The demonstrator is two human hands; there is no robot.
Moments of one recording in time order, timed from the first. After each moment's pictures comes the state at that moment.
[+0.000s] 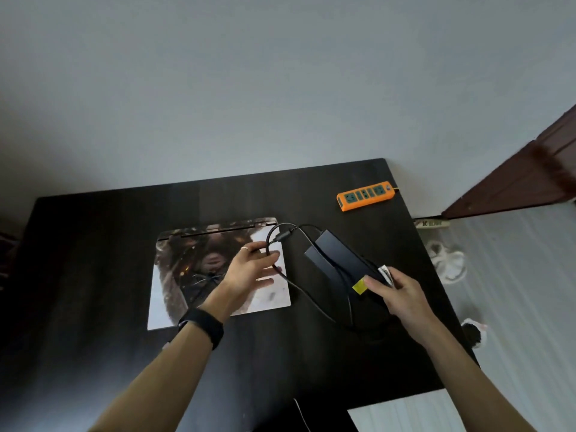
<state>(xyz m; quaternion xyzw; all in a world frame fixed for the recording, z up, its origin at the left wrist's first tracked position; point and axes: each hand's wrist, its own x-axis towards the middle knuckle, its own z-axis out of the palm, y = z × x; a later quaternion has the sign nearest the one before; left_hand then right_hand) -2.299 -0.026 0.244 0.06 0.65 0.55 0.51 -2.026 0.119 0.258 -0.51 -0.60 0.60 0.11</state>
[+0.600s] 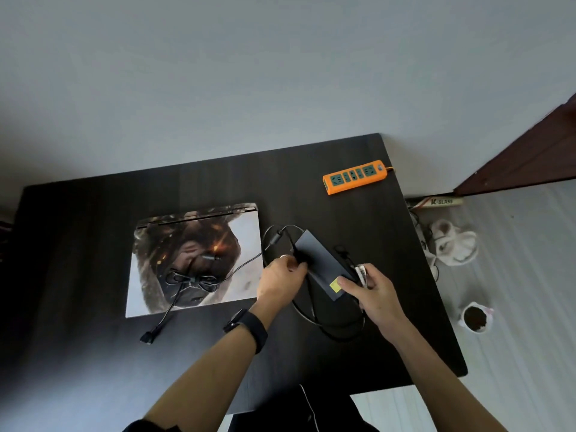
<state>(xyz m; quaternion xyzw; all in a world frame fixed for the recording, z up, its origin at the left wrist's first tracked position) -2.184 0.056 0.206 0.23 0.87 0.22 0.38 -2.000 0.151 0.210 -0.48 -0.60 0.64 0.08</state>
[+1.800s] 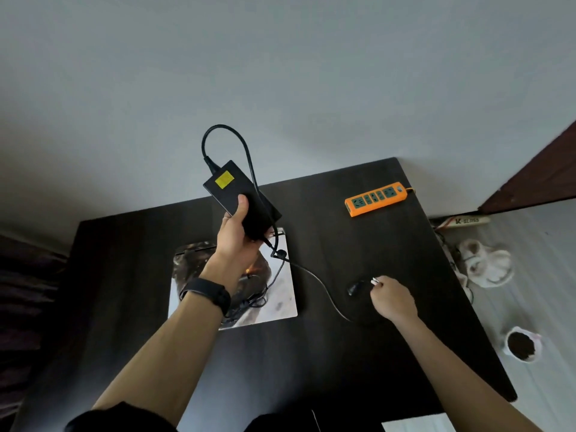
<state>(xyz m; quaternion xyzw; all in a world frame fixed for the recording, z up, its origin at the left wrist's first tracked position) -2.313 0.053 0.318 -0.05 0.53 0.74 0.41 -2.048 0.165 0.188 -0.62 -0.68 0.37 -0.11</state>
